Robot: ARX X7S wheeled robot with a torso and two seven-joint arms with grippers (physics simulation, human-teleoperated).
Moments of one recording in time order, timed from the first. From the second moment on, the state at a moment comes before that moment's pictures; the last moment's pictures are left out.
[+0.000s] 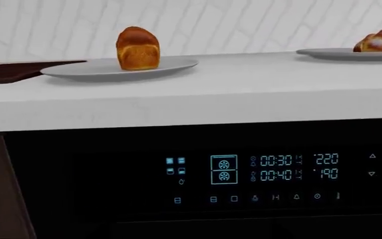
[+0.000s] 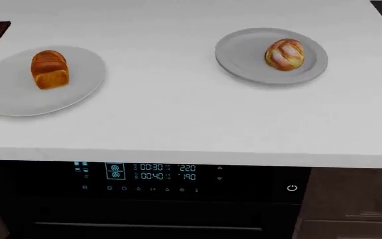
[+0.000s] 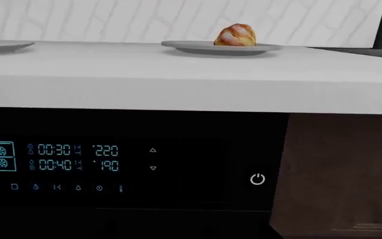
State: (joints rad) left arm 0.01 -0.12 0.15 0.04 -0.08 0.00 -0.15; right arm 0.01 0.12 -0.14 0.01 0.10 0.01 0.14
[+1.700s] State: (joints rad) left arm -0.86 -0.48 -0.25 0.58 -1.35 -1.39 -0.73; right arm 0.85 0.34 -0.06 -0.72 0.31 1.36 0.11
